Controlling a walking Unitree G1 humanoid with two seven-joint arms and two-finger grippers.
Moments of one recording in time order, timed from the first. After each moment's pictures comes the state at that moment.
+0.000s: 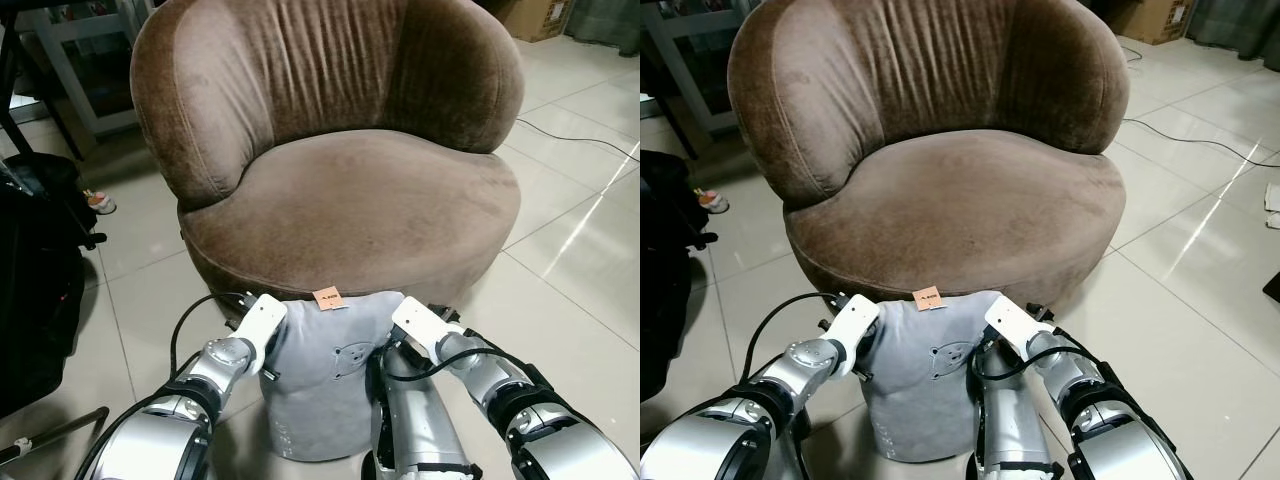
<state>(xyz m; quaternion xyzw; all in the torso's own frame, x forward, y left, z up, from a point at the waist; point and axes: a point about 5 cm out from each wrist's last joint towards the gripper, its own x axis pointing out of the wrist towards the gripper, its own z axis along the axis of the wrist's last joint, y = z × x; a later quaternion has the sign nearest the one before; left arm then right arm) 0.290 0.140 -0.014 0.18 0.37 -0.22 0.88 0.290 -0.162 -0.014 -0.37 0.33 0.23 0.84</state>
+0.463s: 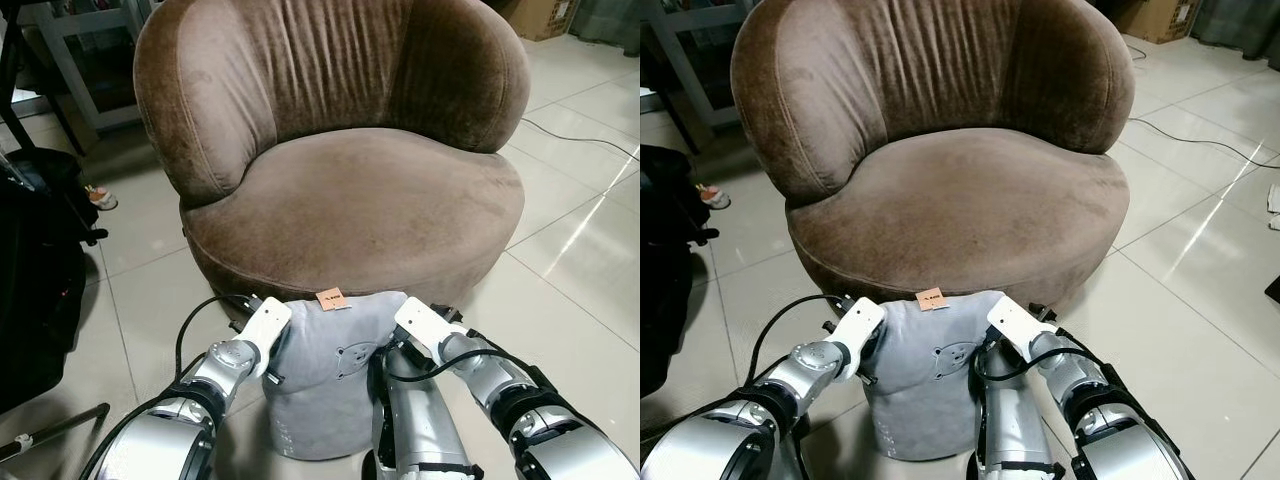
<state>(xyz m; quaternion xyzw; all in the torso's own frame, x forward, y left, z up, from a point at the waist) 0.288 0.133 -0.017 0.18 0.37 -0.23 0.88 0.289 -0.168 -0.013 -0.38 0.33 0.22 0.84</state>
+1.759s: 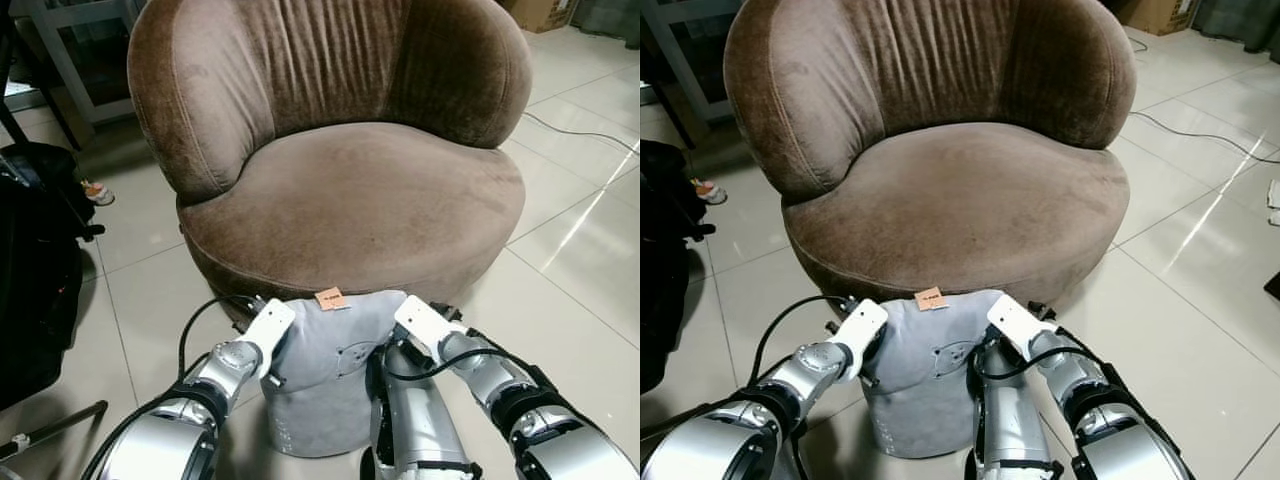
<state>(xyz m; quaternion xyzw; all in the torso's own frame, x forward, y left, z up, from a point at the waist) 0.287 0.131 -0.018 0.20 0.37 -0.24 0.88 0.290 -0.165 -0.012 -0.37 0.32 0.22 0.84</state>
